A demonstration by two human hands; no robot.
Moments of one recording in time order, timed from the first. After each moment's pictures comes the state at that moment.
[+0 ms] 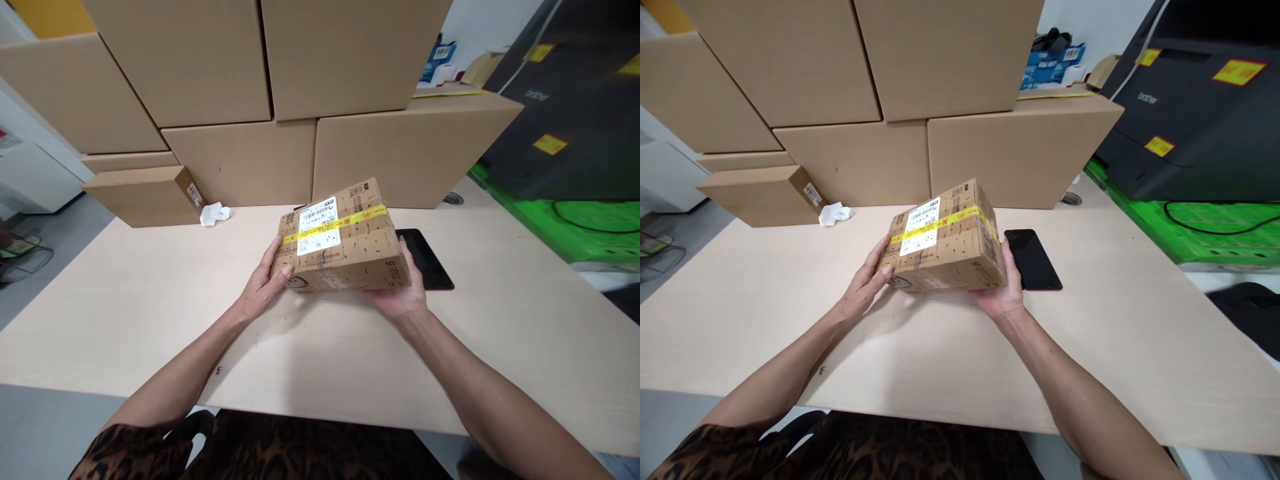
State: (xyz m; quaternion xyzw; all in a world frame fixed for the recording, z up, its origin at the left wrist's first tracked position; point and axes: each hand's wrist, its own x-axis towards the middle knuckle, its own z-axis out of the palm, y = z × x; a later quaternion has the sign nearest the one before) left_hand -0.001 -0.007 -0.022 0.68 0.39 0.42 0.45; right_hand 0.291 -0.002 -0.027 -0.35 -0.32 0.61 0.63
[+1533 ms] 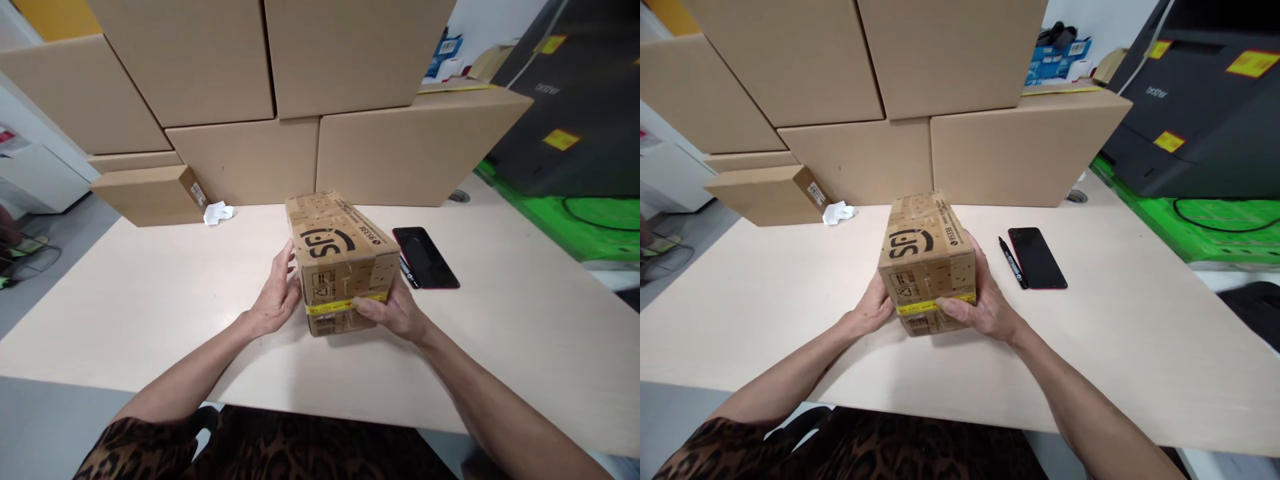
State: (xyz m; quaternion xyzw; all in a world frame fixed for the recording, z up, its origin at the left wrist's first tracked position) left_hand 0.015 -0.017 -0.041 0.79 0.35 0.41 0.30; right_hand 0.277 -0.041 0.001 -0.28 -0.66 0.49 0.50
